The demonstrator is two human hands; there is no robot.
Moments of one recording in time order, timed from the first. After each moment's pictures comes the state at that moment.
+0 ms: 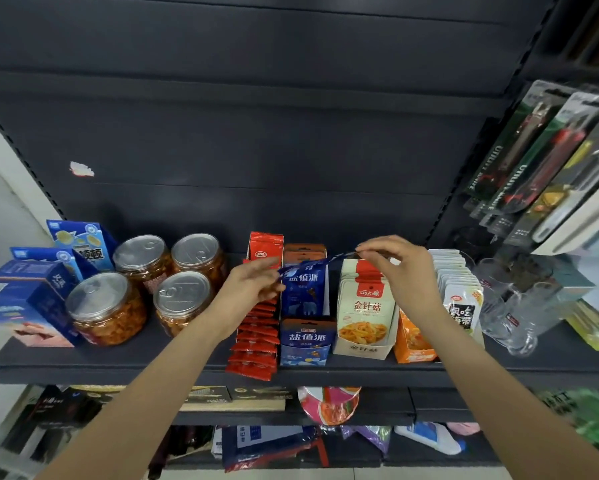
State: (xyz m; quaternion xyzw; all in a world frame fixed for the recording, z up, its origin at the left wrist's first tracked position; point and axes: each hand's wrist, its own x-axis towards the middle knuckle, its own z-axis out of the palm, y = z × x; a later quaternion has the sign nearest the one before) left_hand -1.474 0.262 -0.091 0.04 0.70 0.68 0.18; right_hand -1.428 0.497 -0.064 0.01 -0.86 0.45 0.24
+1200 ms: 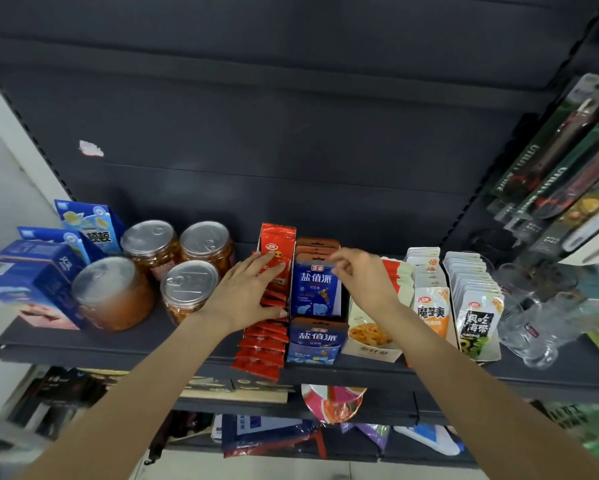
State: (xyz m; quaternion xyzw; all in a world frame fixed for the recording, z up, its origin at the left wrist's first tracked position) left_hand -1.498 0.239 -0.125 0.26 0.96 0.11 0.08; right_hand -1.478 0.455 -0.106 0.00 -0.96 0.26 0.07
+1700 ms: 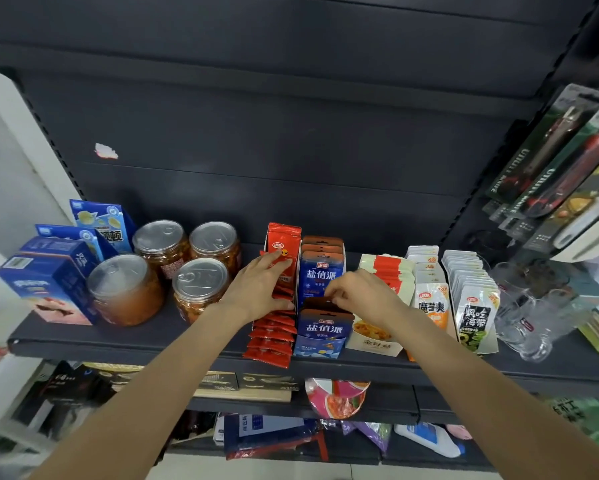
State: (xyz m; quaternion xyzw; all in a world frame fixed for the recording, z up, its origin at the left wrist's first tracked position) left_hand -1.491 0.244 -0.119 0.23 0.96 0.15 0.10; right_hand -1.450 0.445 -0.100 0.11 -0.99 0.10 -0.09
